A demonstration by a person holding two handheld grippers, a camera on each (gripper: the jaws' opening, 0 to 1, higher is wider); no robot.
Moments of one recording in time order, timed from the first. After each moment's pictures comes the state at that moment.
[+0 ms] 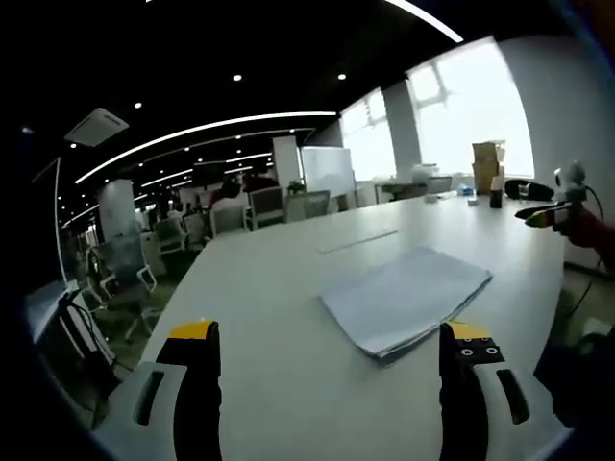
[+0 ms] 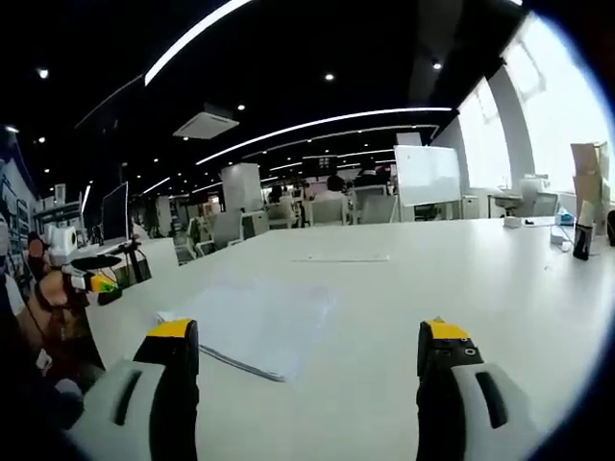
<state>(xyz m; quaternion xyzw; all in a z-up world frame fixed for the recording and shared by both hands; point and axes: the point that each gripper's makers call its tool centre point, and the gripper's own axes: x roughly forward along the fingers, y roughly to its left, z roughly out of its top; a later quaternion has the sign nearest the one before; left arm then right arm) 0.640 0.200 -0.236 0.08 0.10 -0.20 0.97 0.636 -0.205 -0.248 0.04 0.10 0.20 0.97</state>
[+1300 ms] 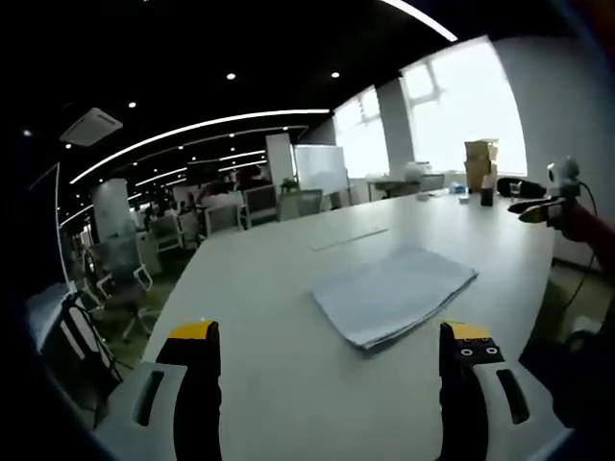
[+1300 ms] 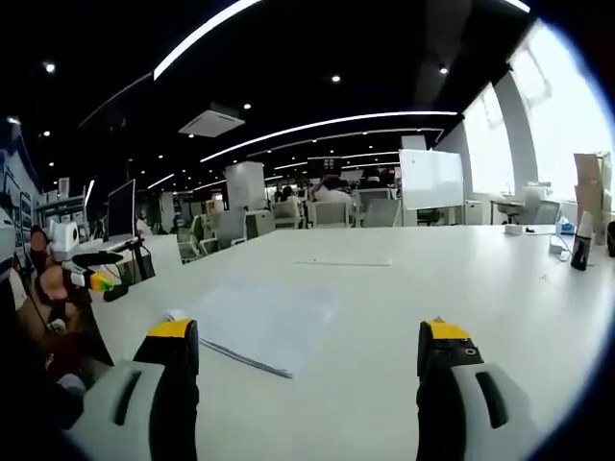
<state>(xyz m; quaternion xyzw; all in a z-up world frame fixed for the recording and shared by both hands) 0.618 0.198 -0.229 0.09 0.11 -0.21 0.97 0.616 -0.200 -0.233 0.03 0.10 0.21 0.97</state>
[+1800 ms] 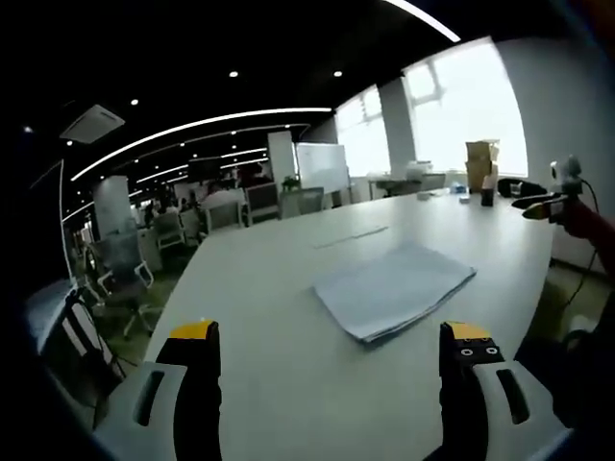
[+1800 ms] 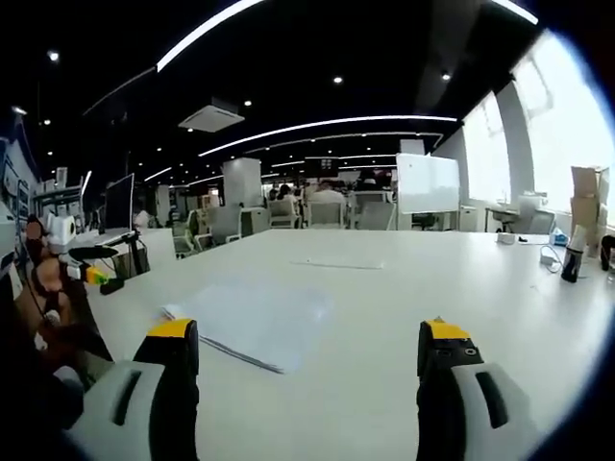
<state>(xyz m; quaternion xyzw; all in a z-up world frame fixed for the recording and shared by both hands) 0.610 0.206 -0.230 0.09 0.12 -0.21 0.97 0.606 -0.212 -0.226 0.01 0.10 0.19 0.98</state>
